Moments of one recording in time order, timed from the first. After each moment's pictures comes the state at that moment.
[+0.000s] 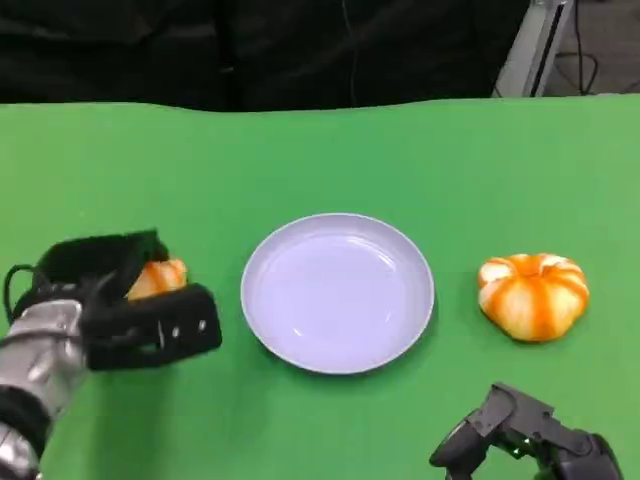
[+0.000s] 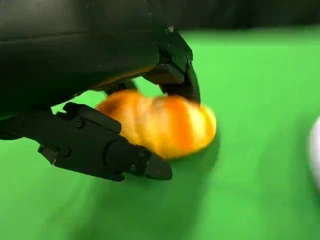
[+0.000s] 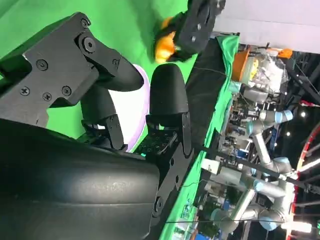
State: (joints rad) left arm -0.68 0.34 -0.43 1.14 0.69 -0.27 0.34; right arm 0.52 0.02 0.27 -0.30 -0.23 -0.49 -0.07
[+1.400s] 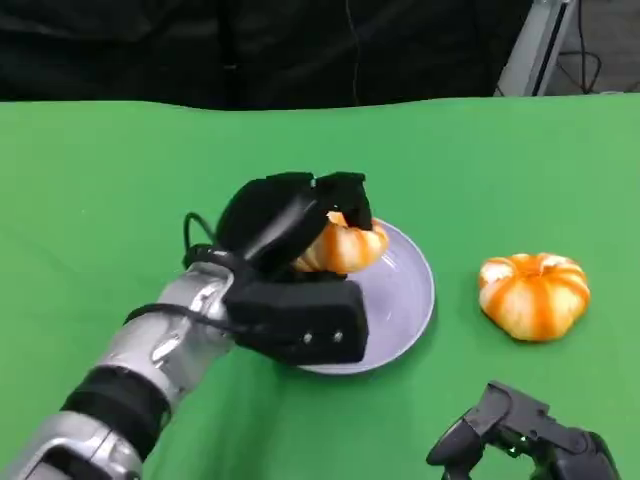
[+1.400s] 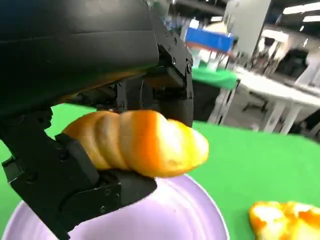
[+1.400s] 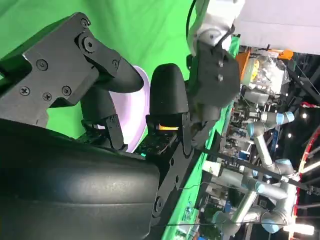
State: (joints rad) left arm -0.70 0.13 -0.48 0.79 0.67 -0.36 0.22; right arm 0.51 0.02 0.27 -0.29 -0.23 -0.49 -0.07
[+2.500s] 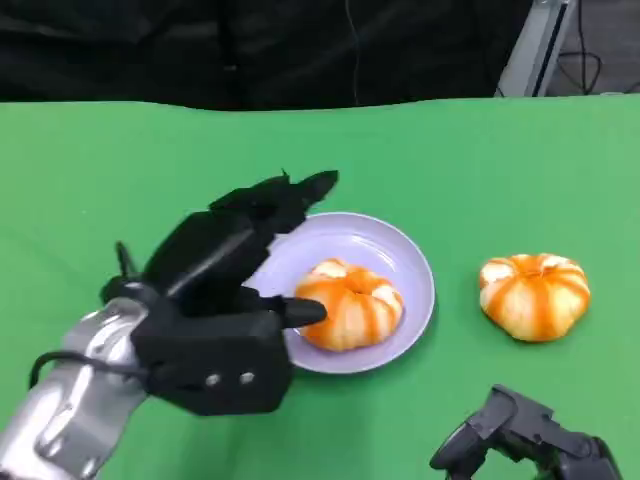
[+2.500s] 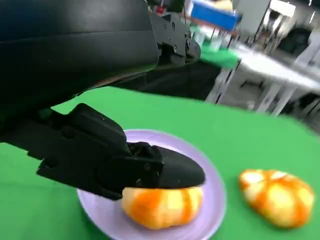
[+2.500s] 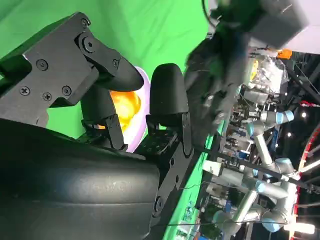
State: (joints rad) left arm -0.28 0.32 -0.27 0.06 0.43 -0.24 -0.11; right arm 0.53 0.01 0.26 -0.28 -0.21 -0.50 -0.07
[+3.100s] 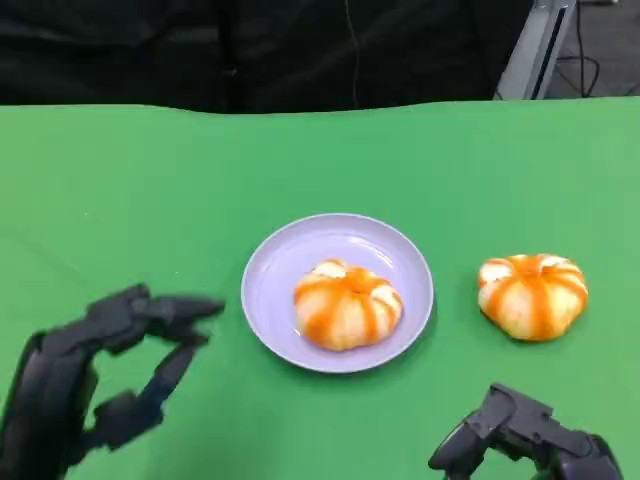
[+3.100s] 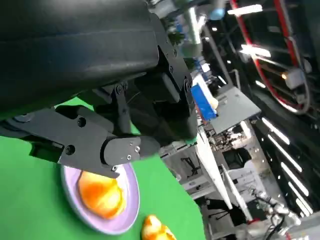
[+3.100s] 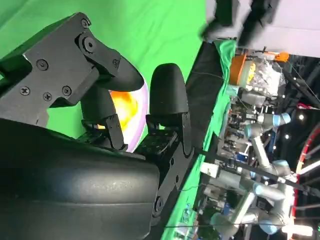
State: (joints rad) left arm 0.27 0.19 0.02 -0.12 -0.09 -0.56 -0.11; right arm 0.53 0.01 0.27 -0.32 -0.21 -0.48 -0.05
